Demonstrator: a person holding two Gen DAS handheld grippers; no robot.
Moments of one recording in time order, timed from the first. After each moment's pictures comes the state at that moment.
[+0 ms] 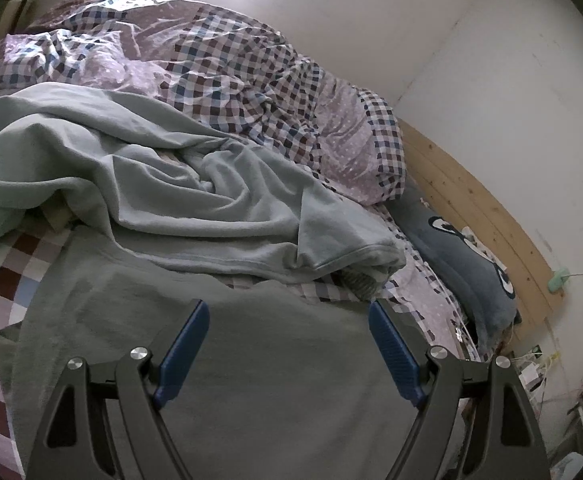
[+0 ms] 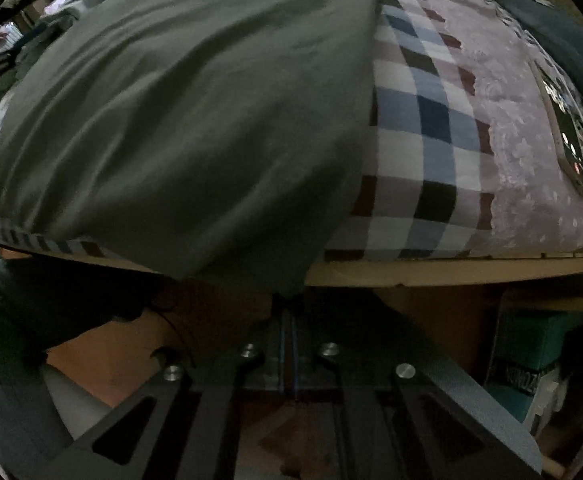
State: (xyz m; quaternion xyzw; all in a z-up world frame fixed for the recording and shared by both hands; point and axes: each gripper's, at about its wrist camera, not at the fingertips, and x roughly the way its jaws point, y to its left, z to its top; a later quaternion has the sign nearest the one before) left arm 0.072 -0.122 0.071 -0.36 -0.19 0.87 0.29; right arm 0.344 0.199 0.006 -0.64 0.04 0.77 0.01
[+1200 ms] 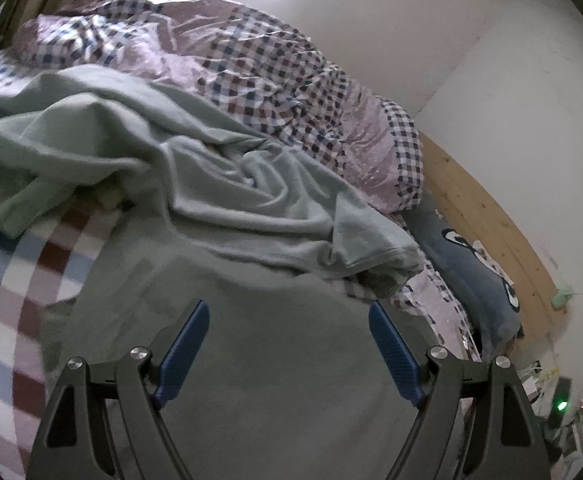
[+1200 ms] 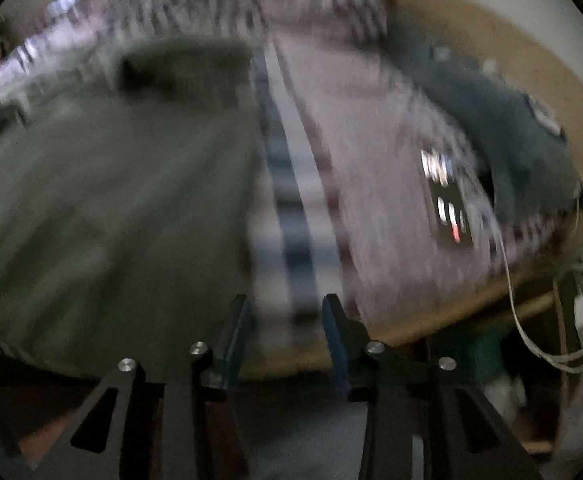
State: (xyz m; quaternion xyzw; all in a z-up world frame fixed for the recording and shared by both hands) left arm 0.082 -0.173 0.055 -0.37 -0.22 0.86 0.26; right arm 0.293 0.197 0.117 -0.47 0.01 0.87 0.16
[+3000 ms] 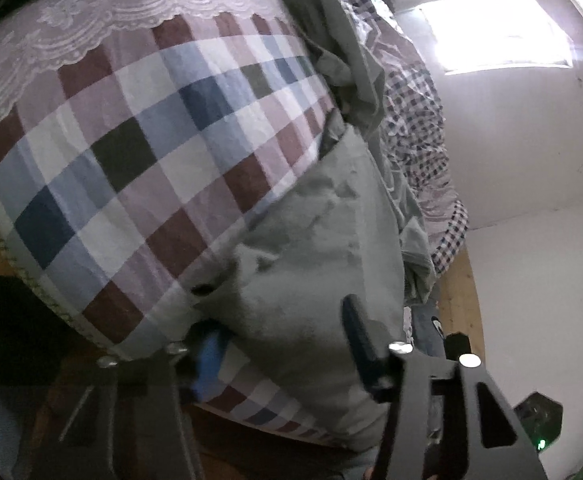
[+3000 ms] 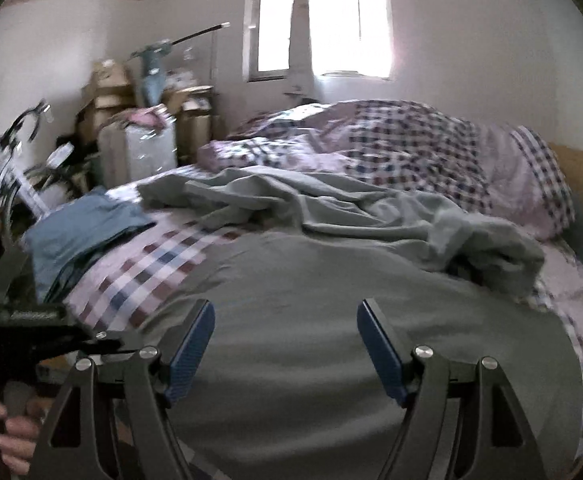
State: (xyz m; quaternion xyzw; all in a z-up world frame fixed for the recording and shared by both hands) left arm 0.261 -0.294 -0.051 -0.42 -0.50 0.75 0.10; right arm 0.280 -0.067 0.070 -0.22 -0.08 0.96 -0.15
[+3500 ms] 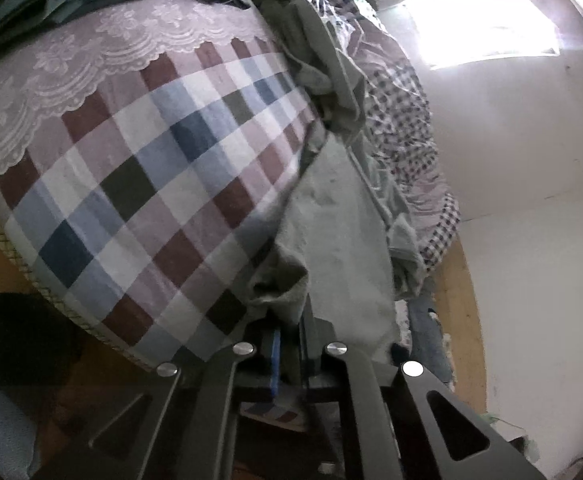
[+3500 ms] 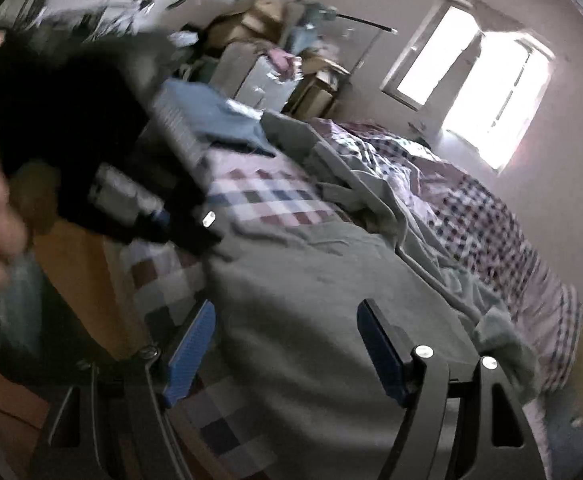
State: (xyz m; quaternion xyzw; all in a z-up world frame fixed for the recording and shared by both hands) left arm 0.267 -0.305 -0.034 -0.40 -0.49 0.76 0.13; right arm 0.332 -0.163 0.009 -0.18 -0.35 0.89 -0.24
